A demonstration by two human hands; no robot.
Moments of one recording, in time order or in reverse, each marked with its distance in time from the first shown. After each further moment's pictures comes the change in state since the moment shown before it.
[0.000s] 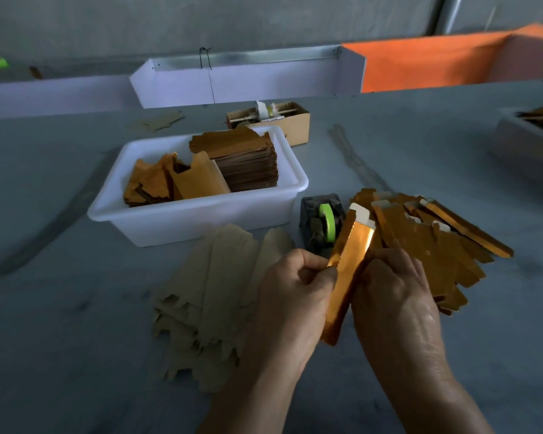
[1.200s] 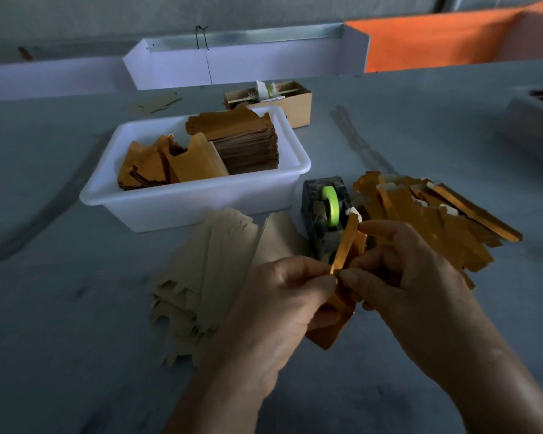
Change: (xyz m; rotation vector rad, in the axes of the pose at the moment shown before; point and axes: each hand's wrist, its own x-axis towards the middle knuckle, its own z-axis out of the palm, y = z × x) left_hand -0.014 -0.003 -0.026 -0.238 -0.243 -0.125; right_hand 0.003 -0.001 -0.028 0.552 -0.253 0.052
